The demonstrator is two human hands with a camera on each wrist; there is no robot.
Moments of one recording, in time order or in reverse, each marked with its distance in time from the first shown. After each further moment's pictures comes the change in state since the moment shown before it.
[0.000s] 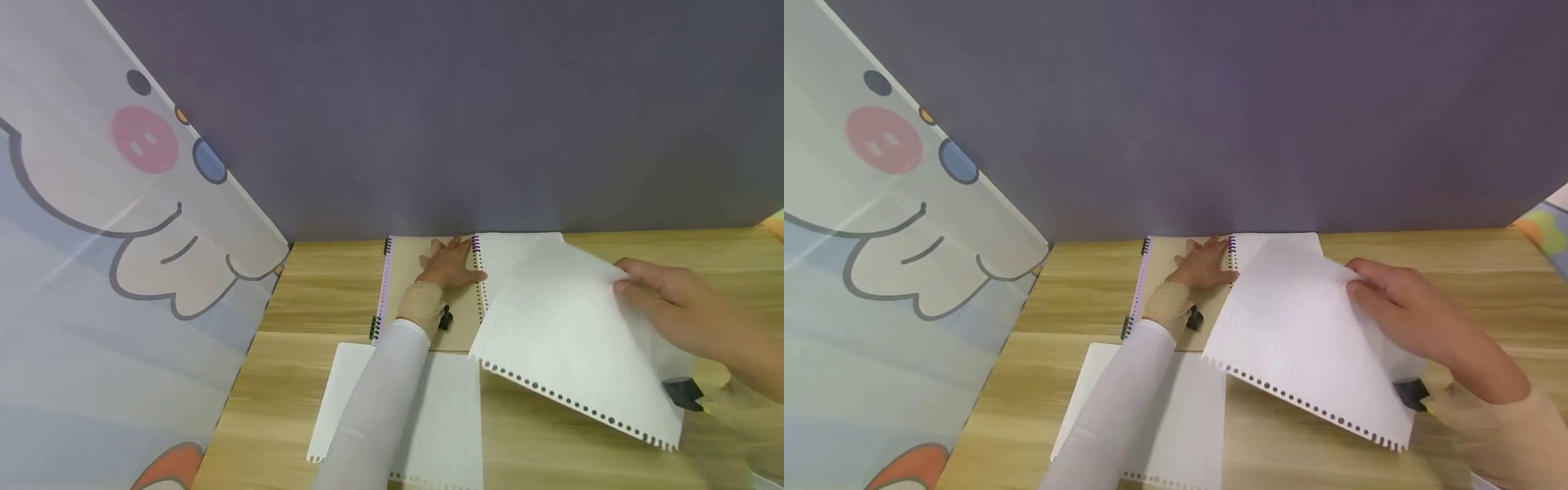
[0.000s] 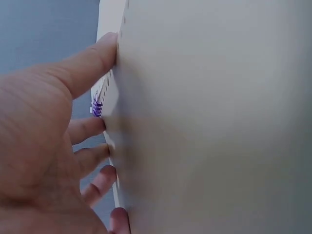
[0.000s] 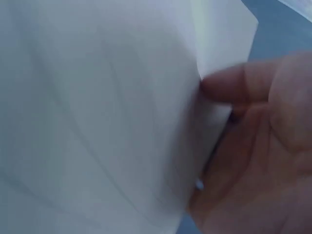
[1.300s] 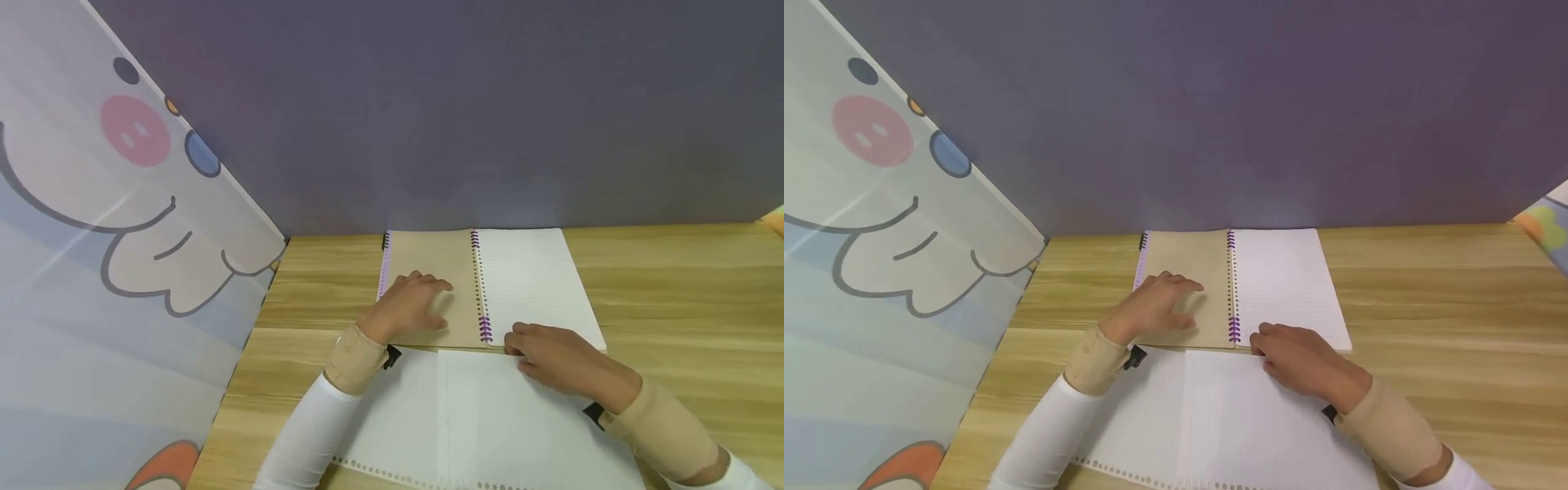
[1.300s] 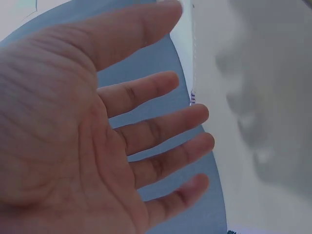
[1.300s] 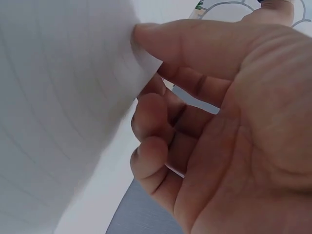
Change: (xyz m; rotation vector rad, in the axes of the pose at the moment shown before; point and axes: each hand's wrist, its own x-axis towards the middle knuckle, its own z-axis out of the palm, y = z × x) left_hand -0.118 -0.021 -0.026 0.108 -0.022 0.374; right_hand 0.001 -0.013 0.129 -0.352 -0.263 -0.239
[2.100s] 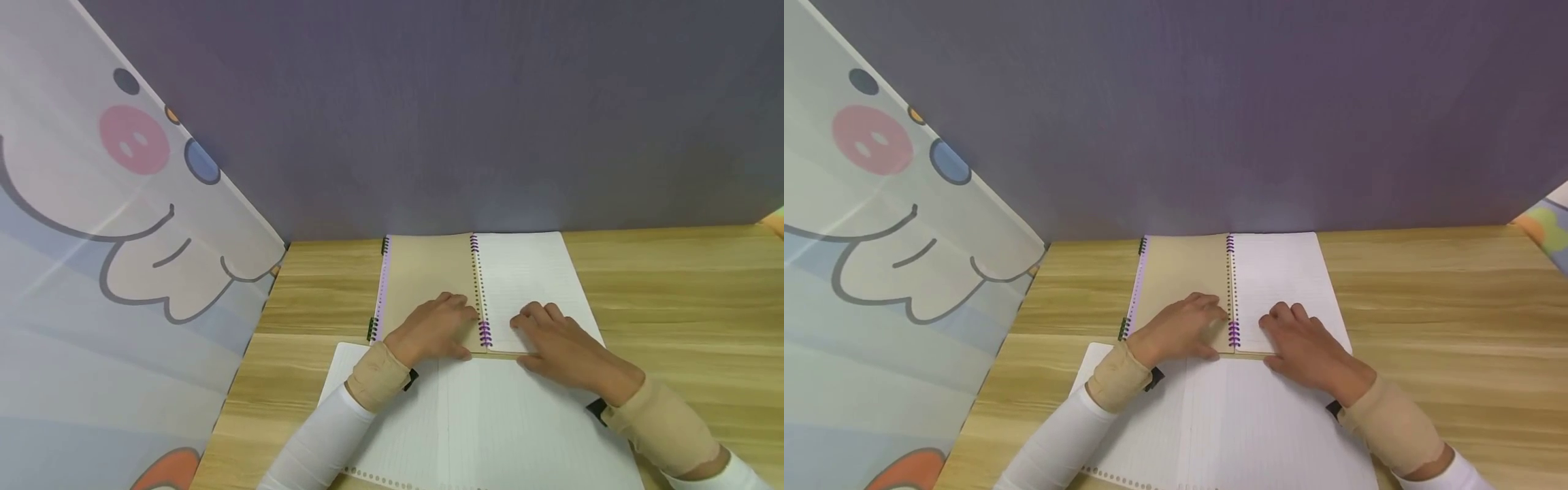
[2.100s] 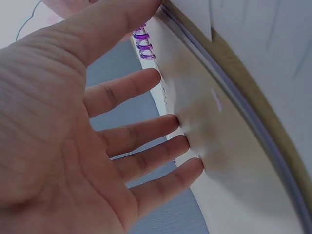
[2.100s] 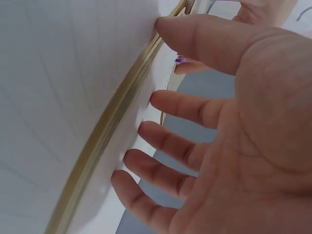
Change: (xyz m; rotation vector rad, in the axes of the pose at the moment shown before) left_hand 0.016 0.032 0.034 0.167 -0.016 0.130; right_hand 0.000 0.021 0.005 -0.045 0.131 0.087
